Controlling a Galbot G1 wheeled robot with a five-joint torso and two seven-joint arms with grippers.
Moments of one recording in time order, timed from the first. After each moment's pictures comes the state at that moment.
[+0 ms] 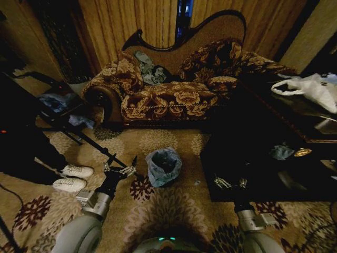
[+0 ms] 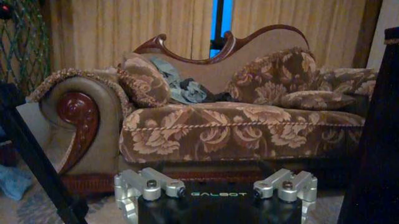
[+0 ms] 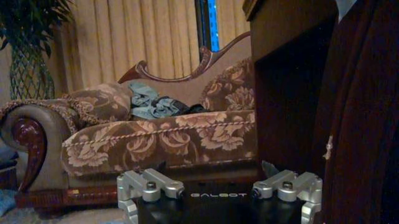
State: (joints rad) left arm 1.71 -1.18 -0.60 -2.48 -0.38 0.22 -0.12; right arm -1.75 1.32 0.65 2.20 0.38 0.15 -0.06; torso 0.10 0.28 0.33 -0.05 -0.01
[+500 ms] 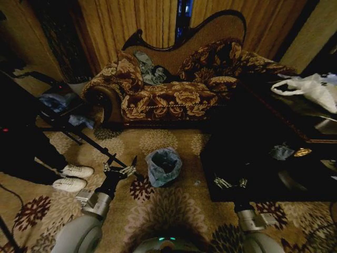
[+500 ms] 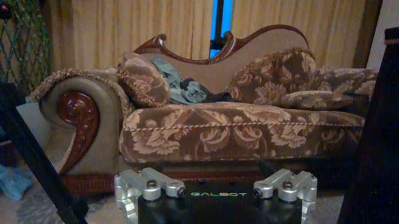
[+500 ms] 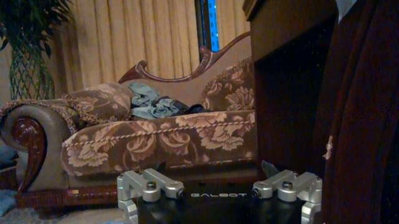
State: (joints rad) left arm 1.71 -1.18 -0.60 -2.48 -0.38 0.22 -0.12; right arm -1.75 1.32 0.65 2.20 0.38 0.15 -0.06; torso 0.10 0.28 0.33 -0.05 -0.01
